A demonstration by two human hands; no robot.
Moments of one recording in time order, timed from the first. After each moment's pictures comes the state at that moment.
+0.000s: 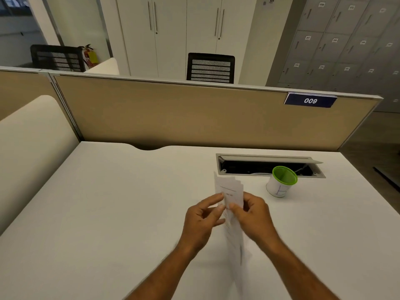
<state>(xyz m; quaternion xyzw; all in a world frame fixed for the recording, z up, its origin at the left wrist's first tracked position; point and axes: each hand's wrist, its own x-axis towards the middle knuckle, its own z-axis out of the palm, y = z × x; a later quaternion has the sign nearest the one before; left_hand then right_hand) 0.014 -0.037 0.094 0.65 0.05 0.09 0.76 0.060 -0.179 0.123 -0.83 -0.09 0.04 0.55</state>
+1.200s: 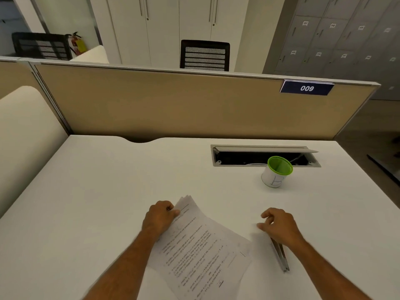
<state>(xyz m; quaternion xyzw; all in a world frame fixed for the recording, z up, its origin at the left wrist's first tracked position) 0.044 0.063 0.009 0.91 0.22 -0.08 0.35 0.103 -0.296 0.035 -0.95 0.04 0.13 0.29</state>
